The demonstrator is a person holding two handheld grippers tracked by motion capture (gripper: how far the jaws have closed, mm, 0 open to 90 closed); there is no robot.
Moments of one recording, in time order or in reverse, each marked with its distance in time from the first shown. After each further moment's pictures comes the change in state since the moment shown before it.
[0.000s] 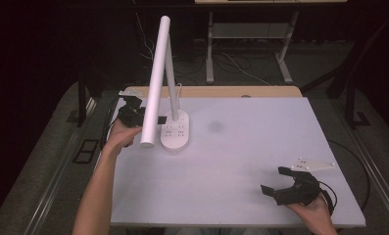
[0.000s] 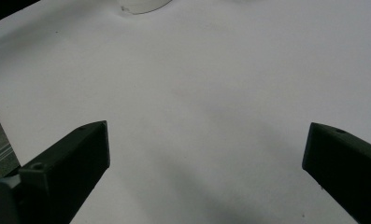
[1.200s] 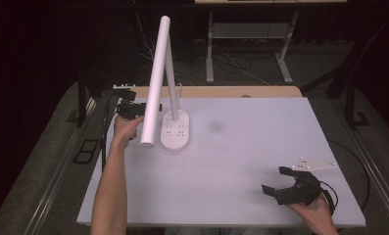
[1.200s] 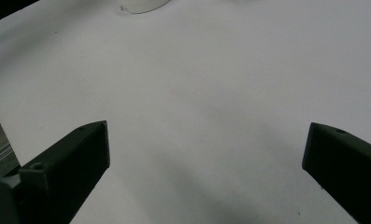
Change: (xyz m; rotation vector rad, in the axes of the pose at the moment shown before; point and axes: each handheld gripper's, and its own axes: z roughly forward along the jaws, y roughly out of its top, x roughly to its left) left arm 0.042 -0.002 0.019 -0.106 0.035 -0.243; right arm -0.002 0.000 -0.002 0.005 0.004 0.003
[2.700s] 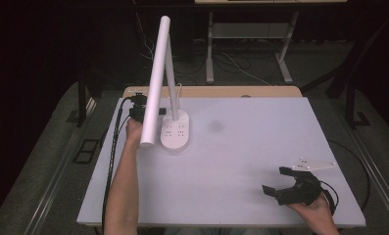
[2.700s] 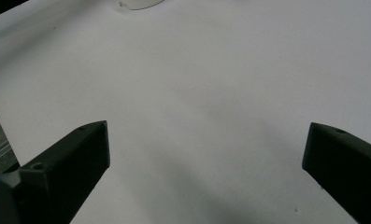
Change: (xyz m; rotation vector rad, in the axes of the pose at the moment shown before) left arm 0.007 -0.015 0.046 0.061 0.041 -0.032; right arm -0.002 -0.001 0.000 0.011 0.000 -0.006
